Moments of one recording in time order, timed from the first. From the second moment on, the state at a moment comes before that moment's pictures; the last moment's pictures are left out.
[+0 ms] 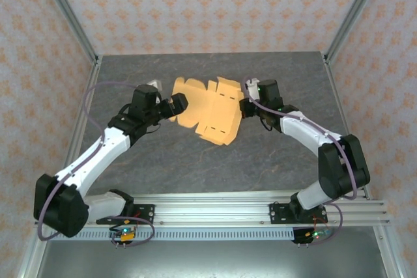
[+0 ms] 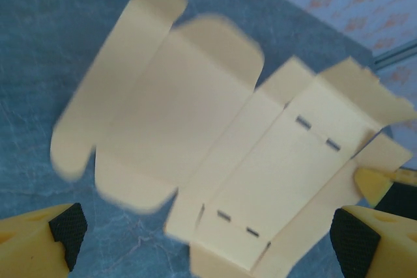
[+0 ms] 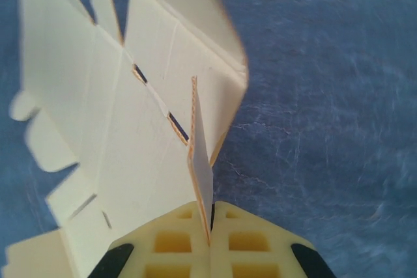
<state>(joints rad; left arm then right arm) -0.35 1.18 0.92 -0.34 0.03 -0.71 0.37 1.51 0.97 -0.18 -0.22 0.01</state>
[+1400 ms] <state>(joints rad) -0.40 1.62 0.79 0.24 0.64 -0.50 0.51 1.80 1.40 -0.67 -0.17 -1.09</state>
